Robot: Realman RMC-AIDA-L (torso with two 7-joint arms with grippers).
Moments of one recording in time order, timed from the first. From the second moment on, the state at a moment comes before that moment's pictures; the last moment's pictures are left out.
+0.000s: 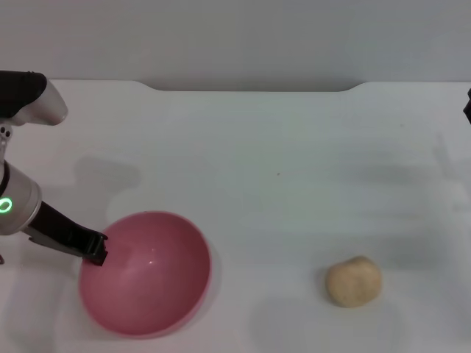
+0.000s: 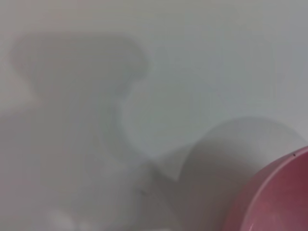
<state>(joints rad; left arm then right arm) -0.46 -2.06 1.34 1.37 -0.52 -1.63 0.29 0.48 2.08 -0.37 0.10 -0.97 -1.31 0.11</state>
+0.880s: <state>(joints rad) -0.46 -2.05 1.28 1.45 -0.52 -1.57 0.31 0.62 2.06 -0.72 -0.58 -2.04 -1.31 1.96</state>
